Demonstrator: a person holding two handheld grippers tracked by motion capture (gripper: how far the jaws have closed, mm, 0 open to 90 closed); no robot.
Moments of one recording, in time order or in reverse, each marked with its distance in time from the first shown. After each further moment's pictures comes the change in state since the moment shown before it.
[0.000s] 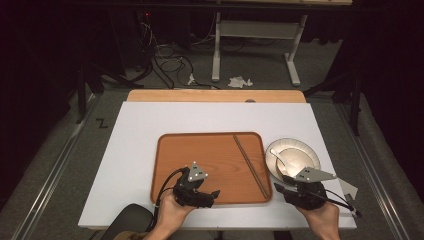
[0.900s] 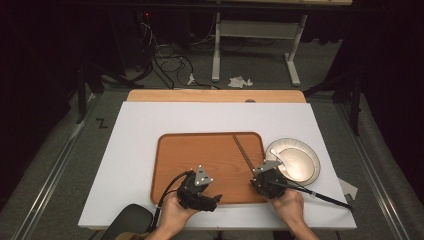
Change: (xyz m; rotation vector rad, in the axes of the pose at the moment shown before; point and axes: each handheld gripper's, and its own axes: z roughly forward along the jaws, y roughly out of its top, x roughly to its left) left arm -0.012 -0.003 0.011 0.064 -0.003 0.077; right arm 0.036 0.031 0.086 0.245 -0.024 -0.066
